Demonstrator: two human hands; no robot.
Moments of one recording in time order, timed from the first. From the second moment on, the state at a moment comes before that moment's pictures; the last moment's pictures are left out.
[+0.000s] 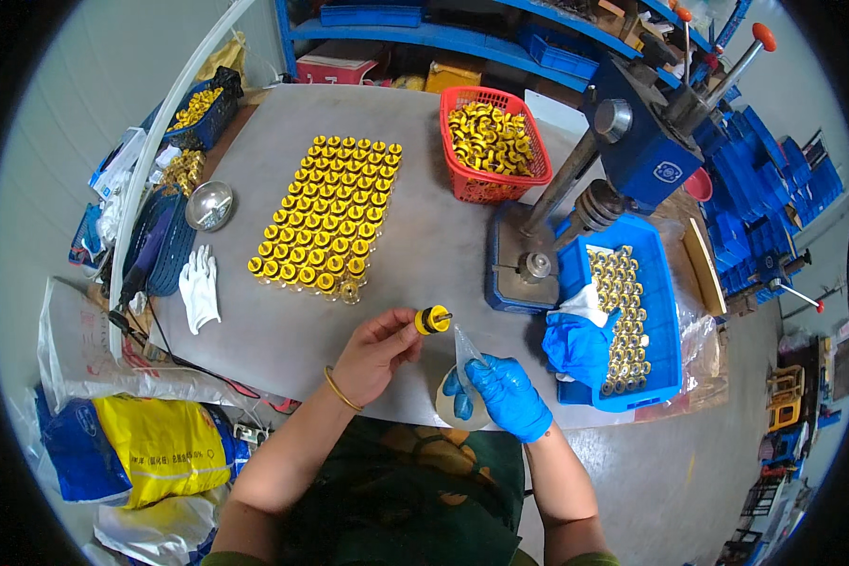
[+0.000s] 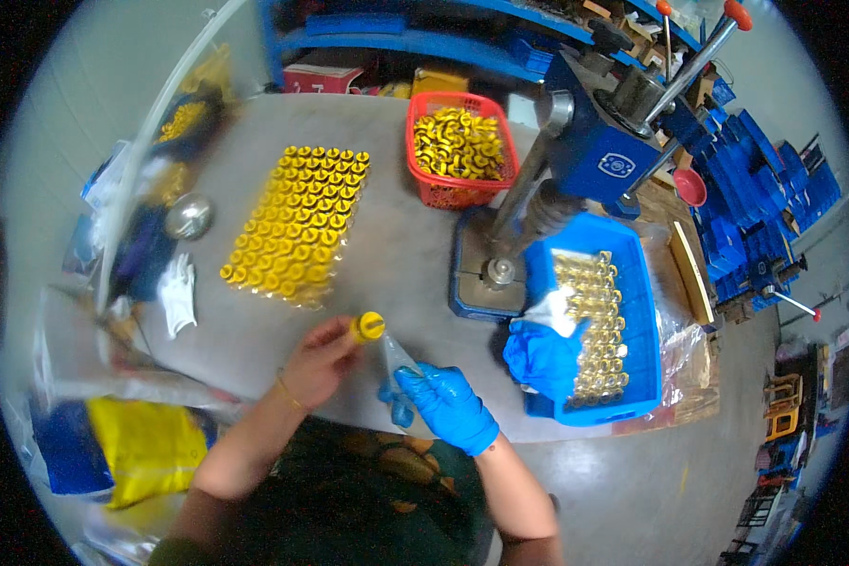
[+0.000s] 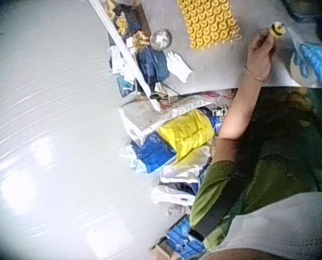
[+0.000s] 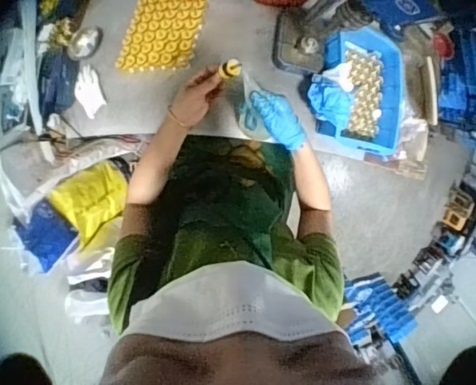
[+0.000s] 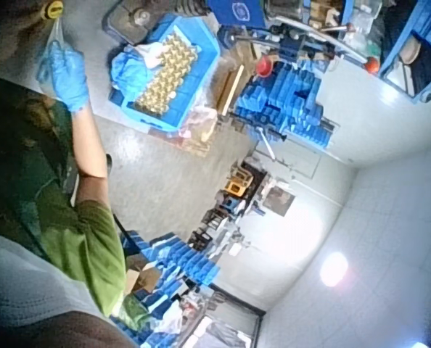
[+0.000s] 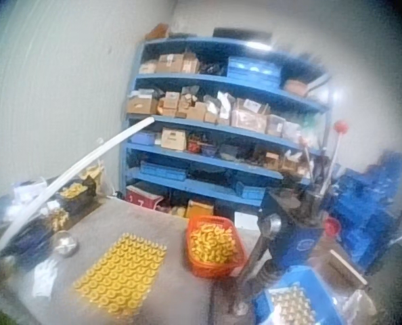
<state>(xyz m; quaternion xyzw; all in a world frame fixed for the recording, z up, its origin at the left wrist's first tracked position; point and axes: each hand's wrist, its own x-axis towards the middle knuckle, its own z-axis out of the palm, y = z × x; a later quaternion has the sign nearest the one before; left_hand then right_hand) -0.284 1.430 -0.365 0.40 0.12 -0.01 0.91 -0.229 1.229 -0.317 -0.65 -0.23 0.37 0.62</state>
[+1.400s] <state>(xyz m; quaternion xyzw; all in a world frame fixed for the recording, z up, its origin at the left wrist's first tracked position) -0.282 1.447 -0.394 0.44 0.07 -0.08 0.89 -0.224 1.231 -0.313 -0.66 -0.11 0.42 0.61</state>
